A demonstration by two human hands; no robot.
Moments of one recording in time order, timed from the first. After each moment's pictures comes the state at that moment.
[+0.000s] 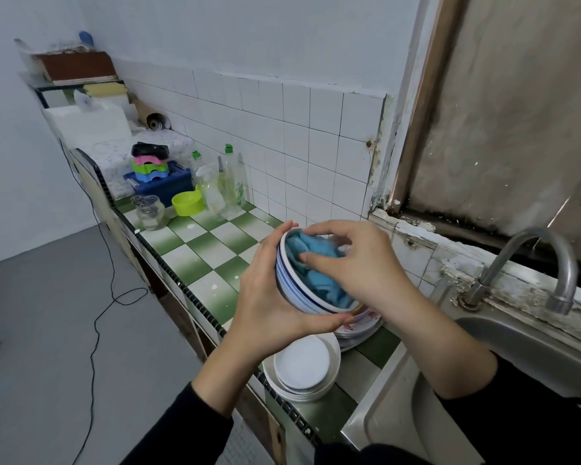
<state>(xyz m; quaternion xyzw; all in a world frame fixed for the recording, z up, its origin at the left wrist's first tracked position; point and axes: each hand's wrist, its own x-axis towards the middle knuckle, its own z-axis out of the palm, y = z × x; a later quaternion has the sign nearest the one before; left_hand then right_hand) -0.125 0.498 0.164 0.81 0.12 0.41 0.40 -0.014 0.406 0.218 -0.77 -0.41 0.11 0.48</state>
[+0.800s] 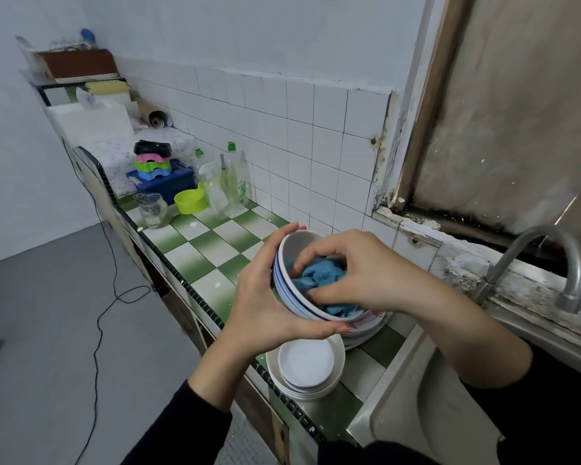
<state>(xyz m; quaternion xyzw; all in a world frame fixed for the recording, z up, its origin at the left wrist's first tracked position) -0.135 0.510 0.163 0.79 0.06 0.39 0.47 -0.014 0.400 0.235 -0.74 -0.56 0.20 0.32</state>
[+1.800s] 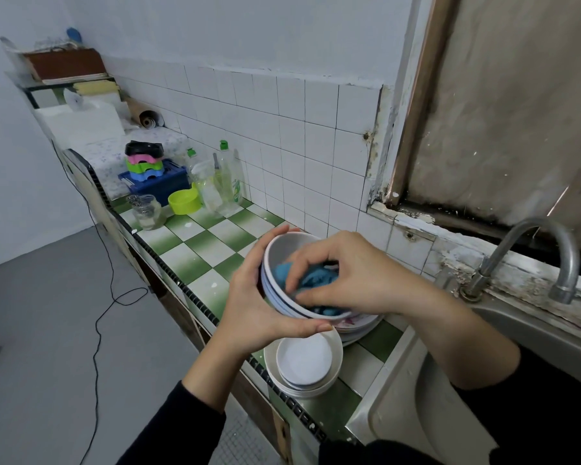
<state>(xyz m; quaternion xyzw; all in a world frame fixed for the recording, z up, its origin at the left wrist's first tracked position) -0.131 0.519 0.154 0.75 0.03 0.36 0.56 -0.020 0.397 0.237 -0.69 -0.60 0.22 0.36</state>
